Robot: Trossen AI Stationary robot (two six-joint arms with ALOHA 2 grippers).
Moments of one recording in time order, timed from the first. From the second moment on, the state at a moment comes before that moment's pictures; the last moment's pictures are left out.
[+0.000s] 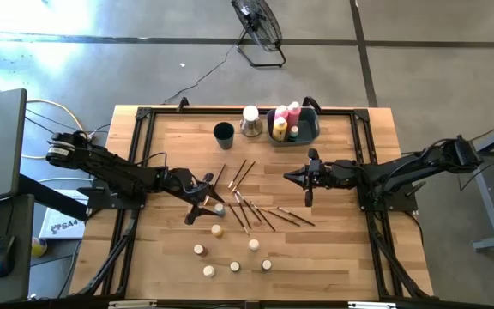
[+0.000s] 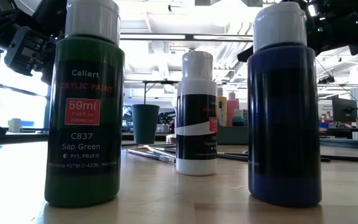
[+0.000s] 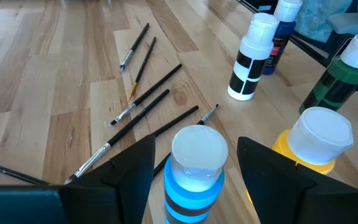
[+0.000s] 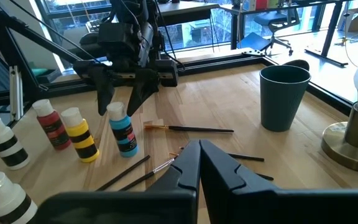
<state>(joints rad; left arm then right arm) -0.09 1.31 0.33 0.60 0.22 0.06 0.07 1.08 0.32 0.58 0.21 0.16</state>
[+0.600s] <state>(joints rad) -0.09 1.31 0.33 0.60 0.23 0.05 0.07 1.08 0.32 0.58 0.21 0.16</state>
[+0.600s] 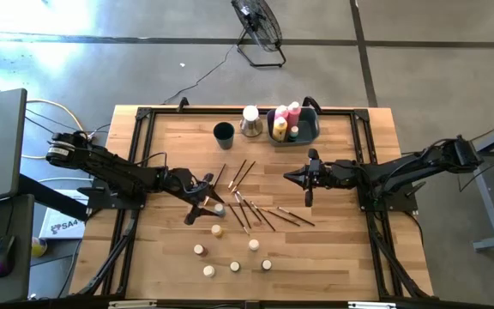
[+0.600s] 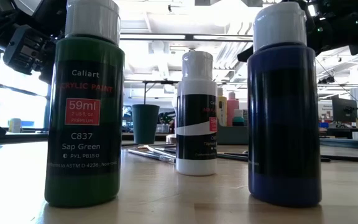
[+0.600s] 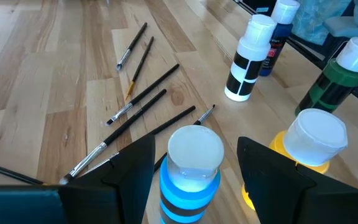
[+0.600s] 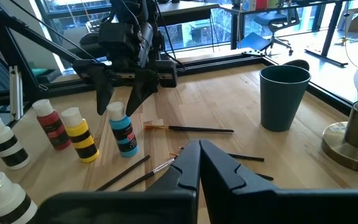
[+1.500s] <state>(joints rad) -0.09 1.31 0.33 0.60 0.22 -0.04 0.07 1.08 0.32 0.58 0.21 0.16</state>
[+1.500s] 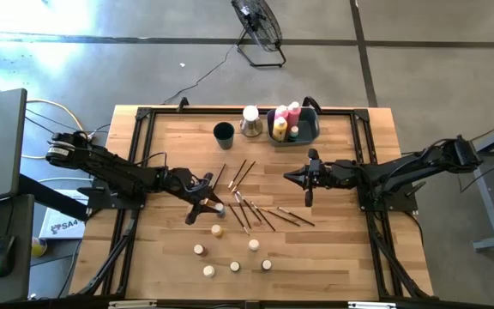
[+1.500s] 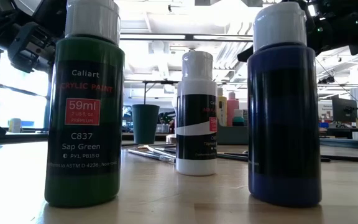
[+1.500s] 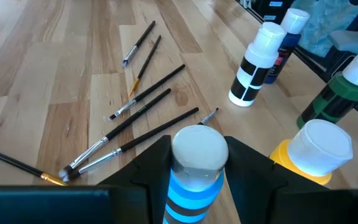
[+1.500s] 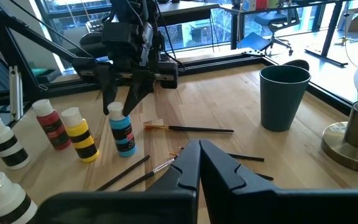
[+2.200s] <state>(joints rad) -0.09 1.31 0.57 0.27 0.08 0.04 0.07 1.08 0.32 0.58 0.21 0.16</state>
